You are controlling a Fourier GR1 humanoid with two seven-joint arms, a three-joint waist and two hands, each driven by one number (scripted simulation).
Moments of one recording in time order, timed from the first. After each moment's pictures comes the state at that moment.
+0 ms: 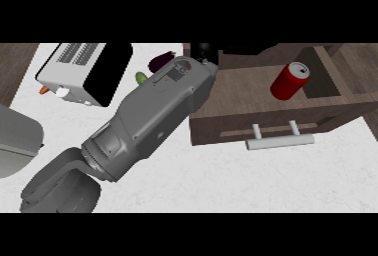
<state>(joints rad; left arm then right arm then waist) -1.40 0.00 -0.60 -0.46 0.95 0.80 -0.15 0.31 -0.04 -0.66 -2.31 -0.54 0.43 0.35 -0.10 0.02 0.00</state>
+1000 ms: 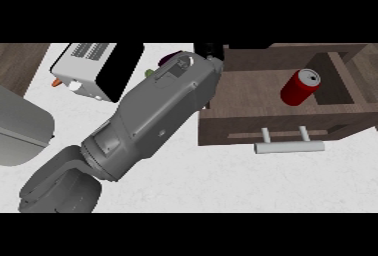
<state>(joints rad) -1.43 0.00 -0.59 -0.48 1.03 0.79 -0.29 0.13 -0.11 -0.52 -2.41 -0.01 0.52 0.12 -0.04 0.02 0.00</state>
